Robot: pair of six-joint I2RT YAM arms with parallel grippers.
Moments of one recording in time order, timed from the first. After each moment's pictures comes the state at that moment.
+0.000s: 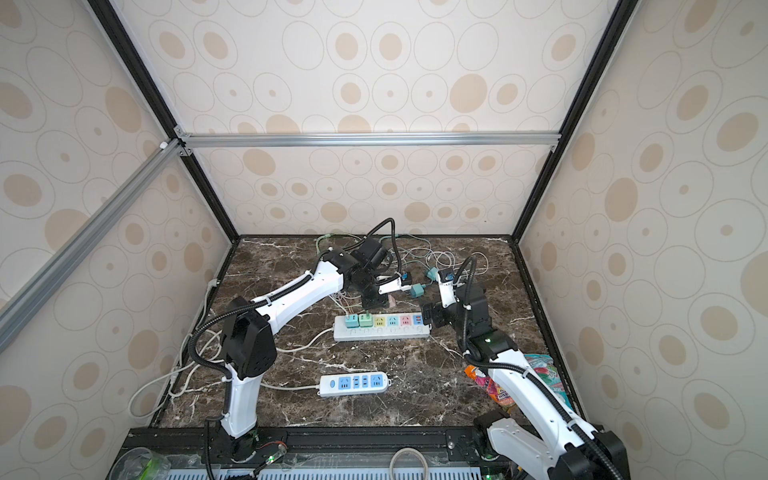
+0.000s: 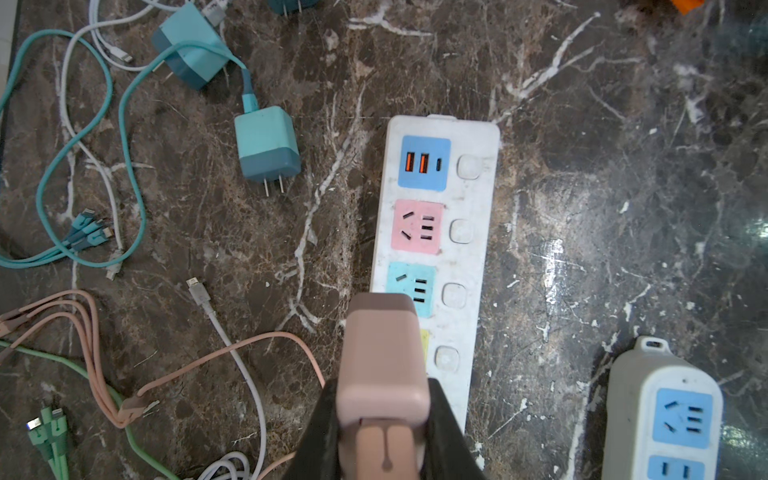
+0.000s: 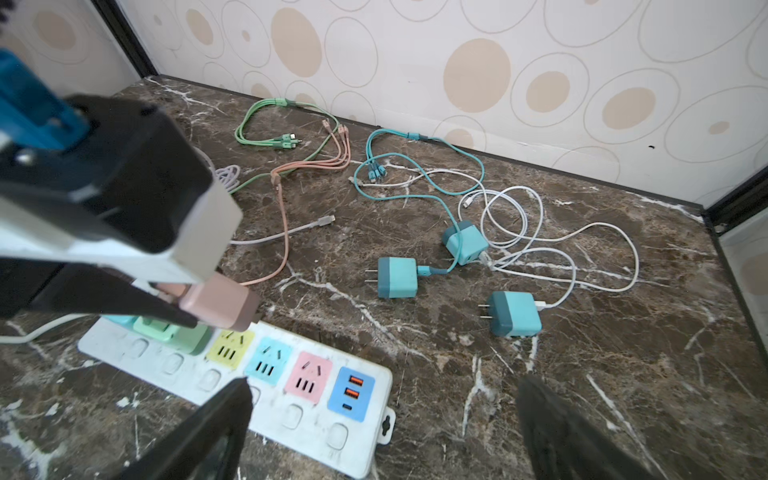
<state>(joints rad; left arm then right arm) -0.73 2.05 1.89 -0.98 0.21 0.68 0.33 0.96 0.65 -0.13 -0.03 -0.02</state>
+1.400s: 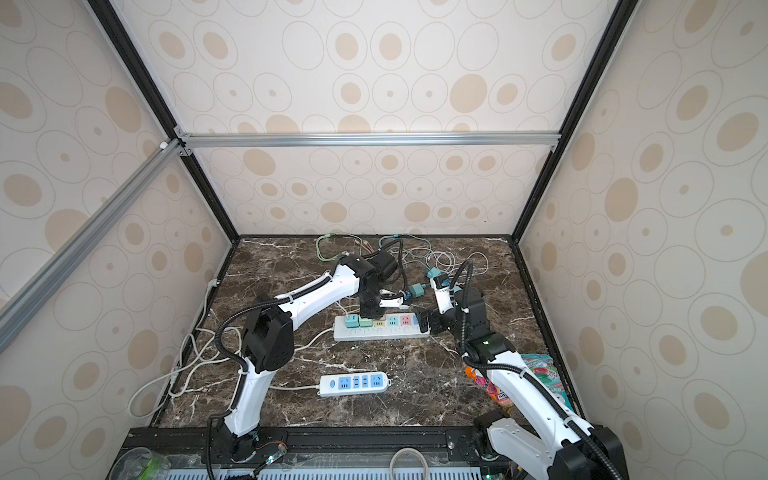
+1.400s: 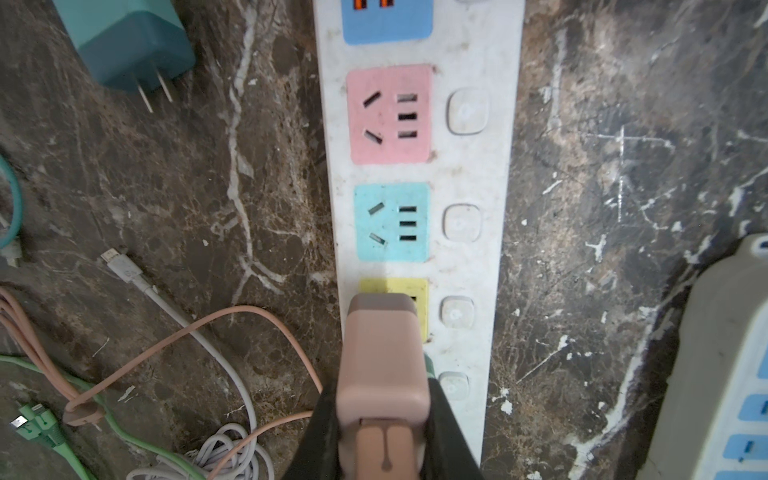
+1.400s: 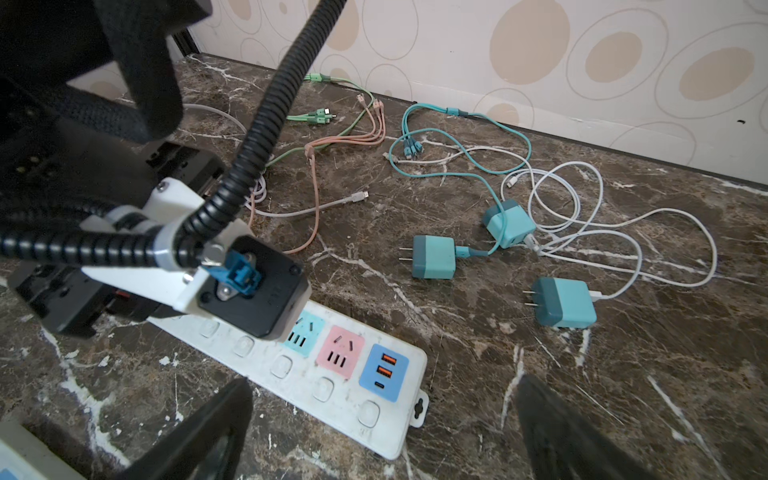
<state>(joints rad) -0.76 2.19 1.97 -1.14 0.03 0.82 0.33 1.00 0.62 -0.11 -0.12 -0.02</state>
